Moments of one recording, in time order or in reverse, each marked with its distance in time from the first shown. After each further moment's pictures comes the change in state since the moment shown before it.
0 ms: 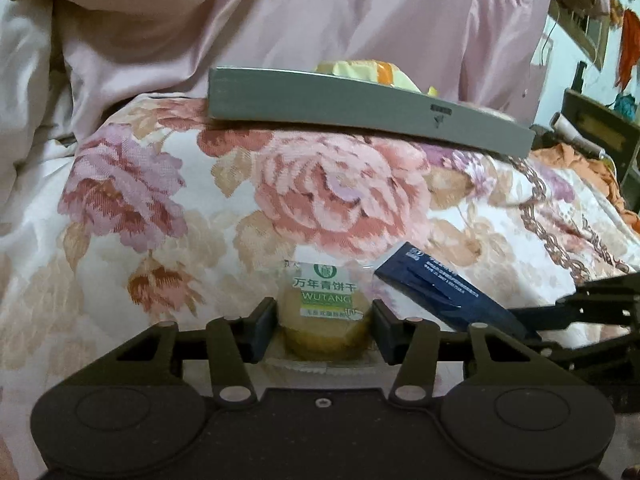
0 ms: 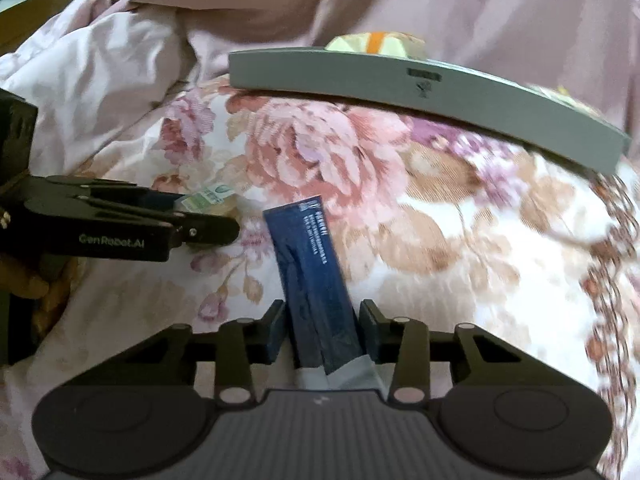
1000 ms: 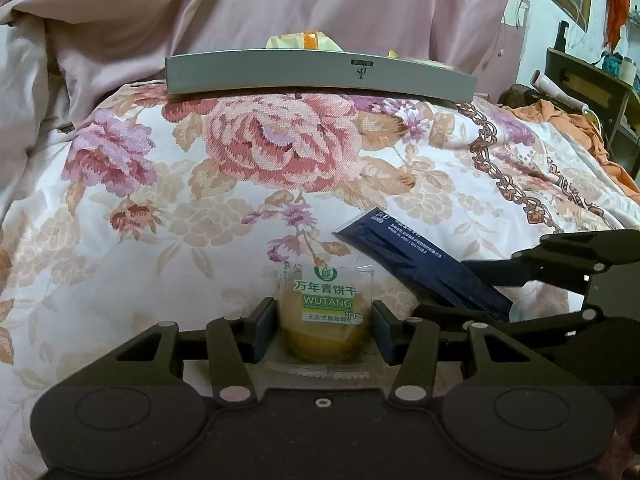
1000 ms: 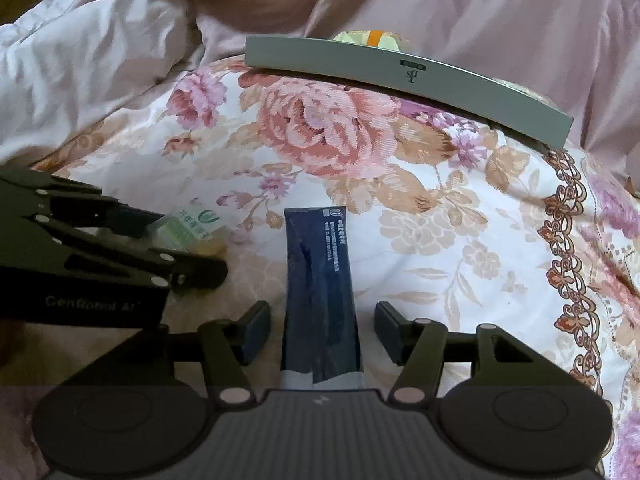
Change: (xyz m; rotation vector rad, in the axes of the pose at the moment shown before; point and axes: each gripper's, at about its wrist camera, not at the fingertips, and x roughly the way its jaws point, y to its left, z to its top) left arm -0.043 -0.056 -0.040 0.066 0.067 0.028; right arm -0.037 0.038 -0.045 -0.035 -0.018 -0.127
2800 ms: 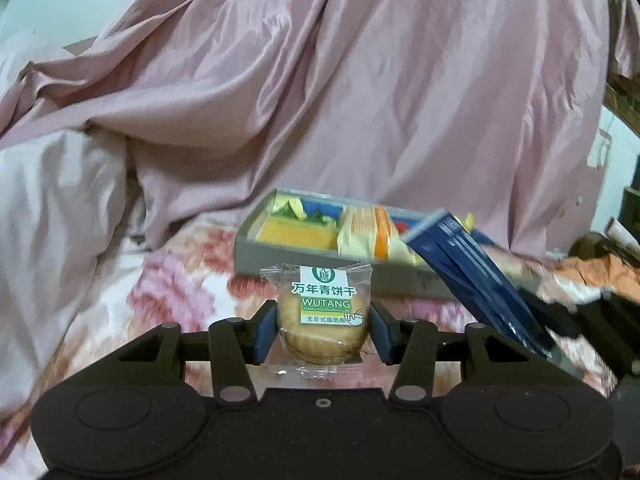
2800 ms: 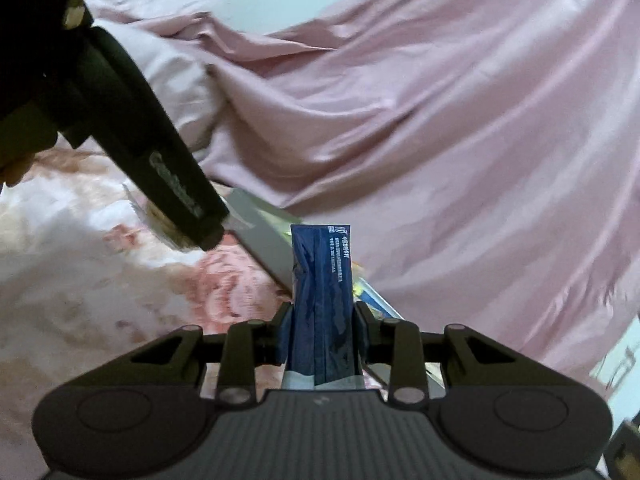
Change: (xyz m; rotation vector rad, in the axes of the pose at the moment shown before) left arm -0.027 -0.006 0.111 -0.216 -0.316 0.234; right arm -0.021 0.000 0.049 -0.513 -0.503 -0.277
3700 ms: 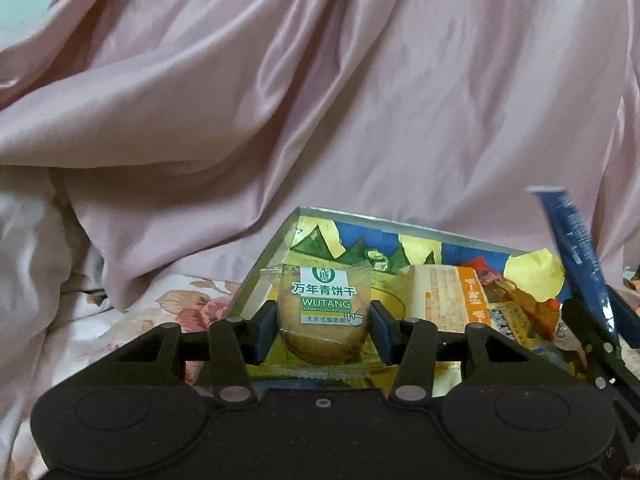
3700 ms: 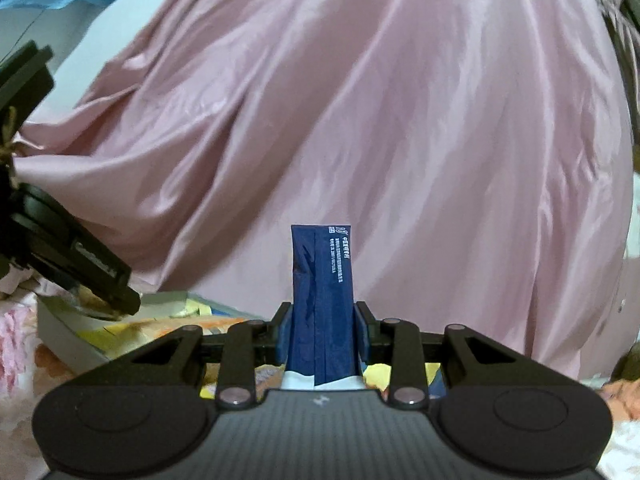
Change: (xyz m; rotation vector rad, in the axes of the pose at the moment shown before) left arm 0.160 0.007 0.073 -0.017 0.102 0.129; right arm 0.142 -0.100 -0.032 0.516 -0.116 -0.100
